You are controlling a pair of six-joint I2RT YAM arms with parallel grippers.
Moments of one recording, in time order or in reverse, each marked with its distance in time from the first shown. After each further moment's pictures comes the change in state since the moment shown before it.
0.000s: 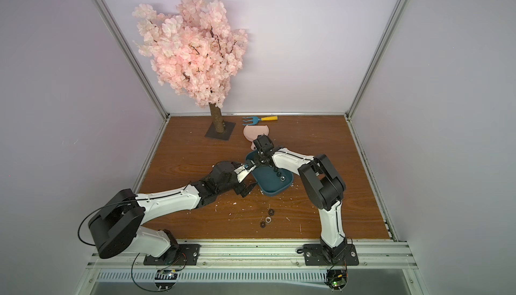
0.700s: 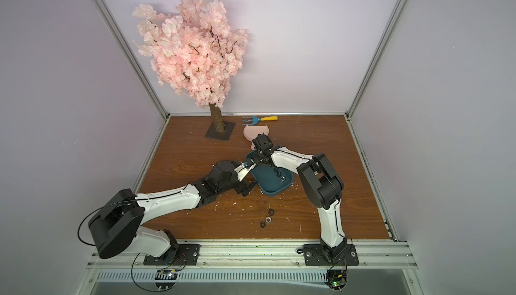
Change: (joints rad) left arm 0.000 0.000 0.024 -0.005 0.006 -0.048; right arm 0.000 -0.026 0.005 -0.015 0.044 -0.005
